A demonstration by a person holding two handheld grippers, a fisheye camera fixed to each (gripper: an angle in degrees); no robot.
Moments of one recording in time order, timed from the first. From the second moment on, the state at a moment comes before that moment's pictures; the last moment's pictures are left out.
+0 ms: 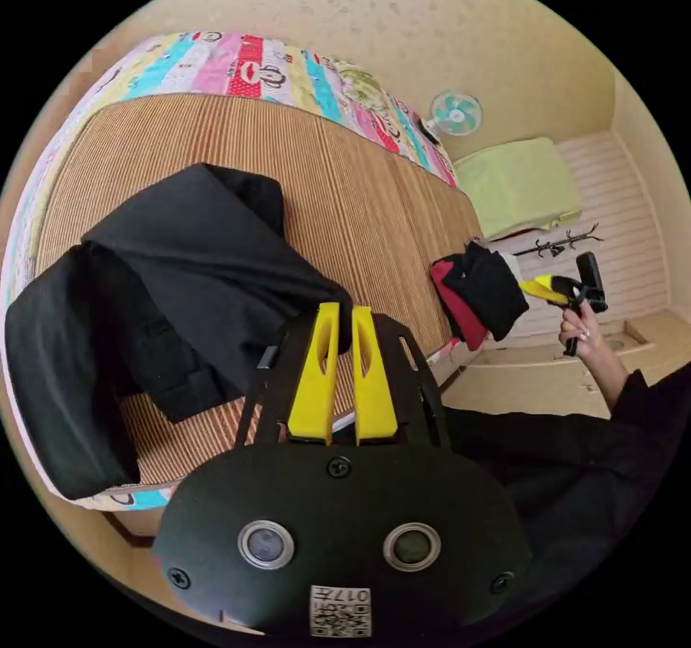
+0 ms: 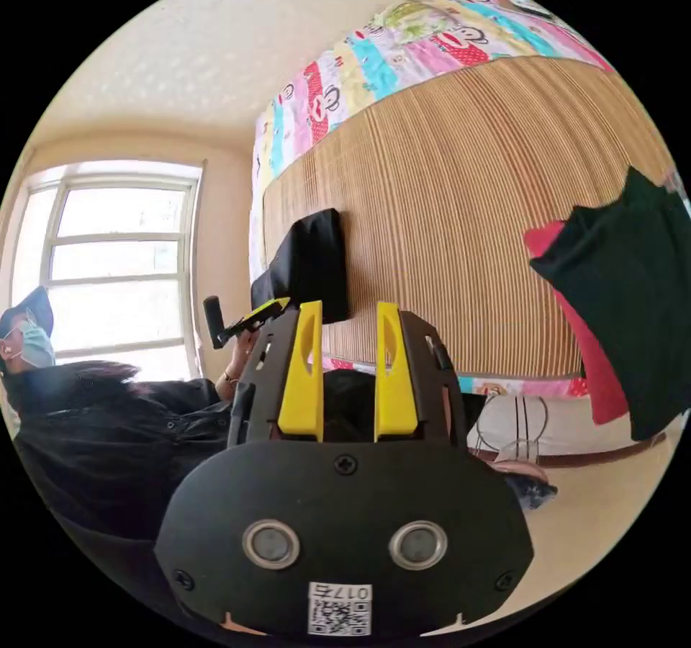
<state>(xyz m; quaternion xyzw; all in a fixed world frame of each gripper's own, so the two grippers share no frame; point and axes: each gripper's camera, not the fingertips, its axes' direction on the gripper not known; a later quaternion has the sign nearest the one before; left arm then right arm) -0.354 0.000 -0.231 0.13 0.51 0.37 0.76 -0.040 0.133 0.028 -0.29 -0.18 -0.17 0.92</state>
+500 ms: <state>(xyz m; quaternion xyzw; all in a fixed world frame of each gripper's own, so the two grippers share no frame) -0.288 0.159 -0.265 0.01 0.51 0.63 0.59 -0.468 0.402 0.352 -0.48 -0.01 -0.65 0.59</state>
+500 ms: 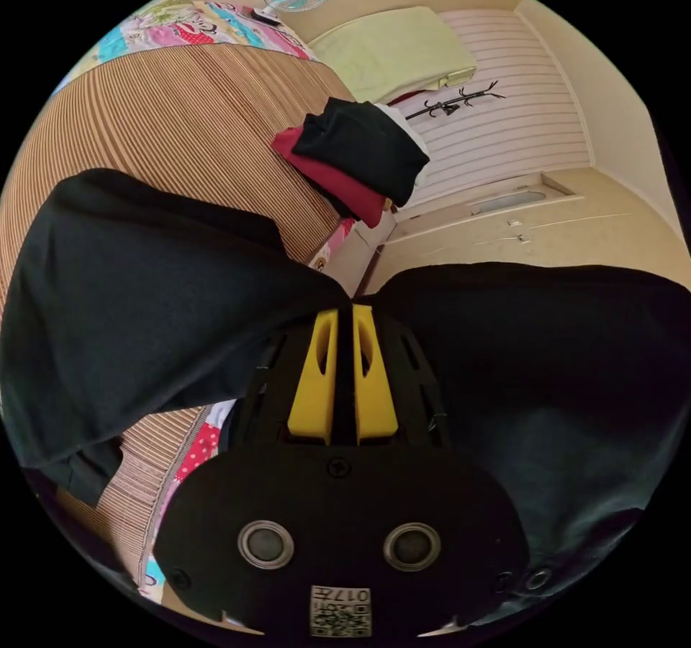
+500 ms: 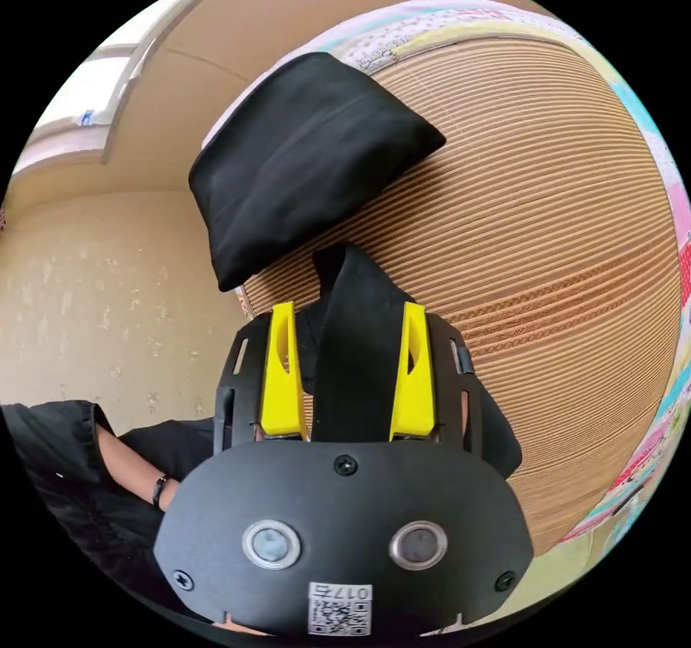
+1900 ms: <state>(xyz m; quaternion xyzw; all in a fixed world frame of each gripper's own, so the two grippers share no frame) -0.604 0.366 -0.599 0.65 0.65 0.20 0.35 -0.062 0.096 -0.480 0.12 -0.72 -0.36 0.58</state>
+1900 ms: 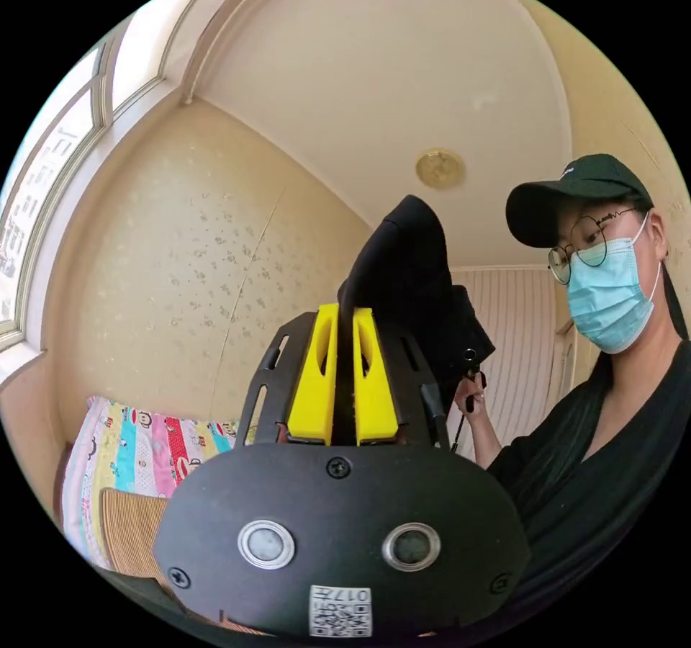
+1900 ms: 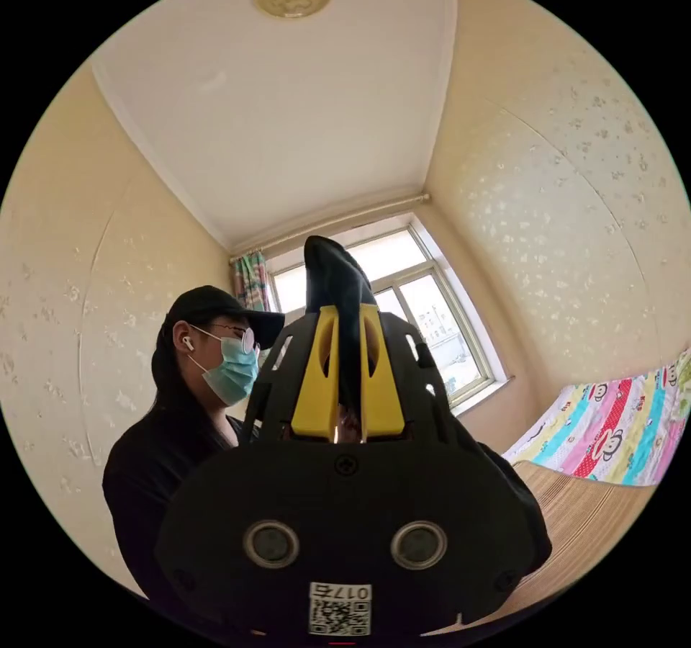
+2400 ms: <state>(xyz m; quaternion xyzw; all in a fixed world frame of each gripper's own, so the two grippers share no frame) -0.529 0.346 -0.669 0.66 0.60 0.17 0.42 -0.129 0.038 -0.507 0.21 -0.53 -0.25 0.78</state>
